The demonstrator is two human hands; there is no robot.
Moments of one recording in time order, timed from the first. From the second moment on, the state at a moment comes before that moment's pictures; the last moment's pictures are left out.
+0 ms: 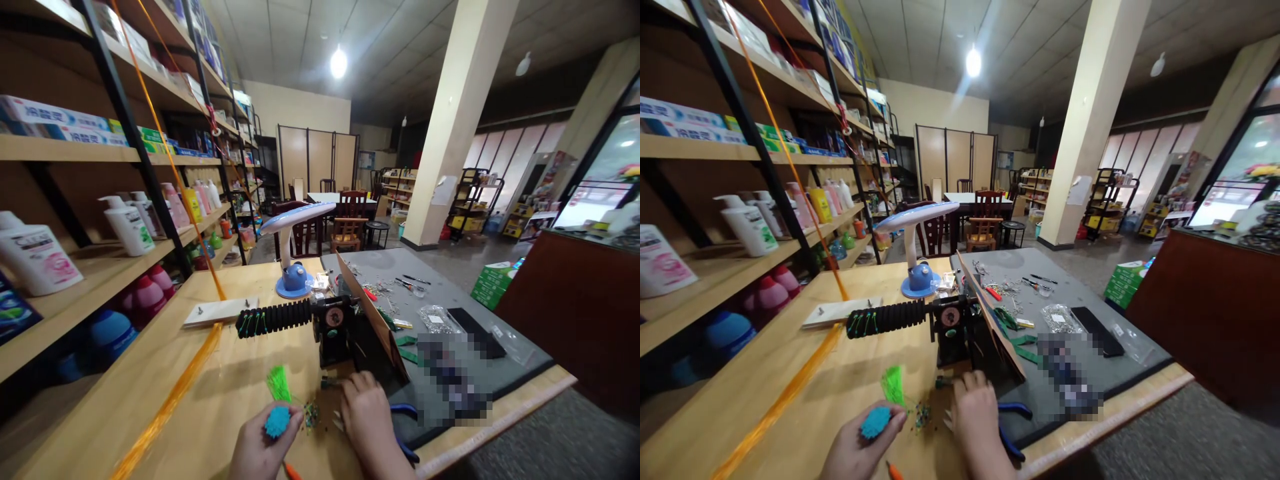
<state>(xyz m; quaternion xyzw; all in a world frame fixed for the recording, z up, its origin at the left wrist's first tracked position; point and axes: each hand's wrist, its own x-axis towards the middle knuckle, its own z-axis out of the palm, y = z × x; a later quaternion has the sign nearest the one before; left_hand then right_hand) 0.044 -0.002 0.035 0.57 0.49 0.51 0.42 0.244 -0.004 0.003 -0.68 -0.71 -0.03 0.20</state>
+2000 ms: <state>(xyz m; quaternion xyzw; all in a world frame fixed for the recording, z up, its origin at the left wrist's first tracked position) 0.033 0.009 0.041 0.75 0.40 0.43 0.29 0.179 0.000 -0.003 -0.56 -0.38 0.53 0.51</state>
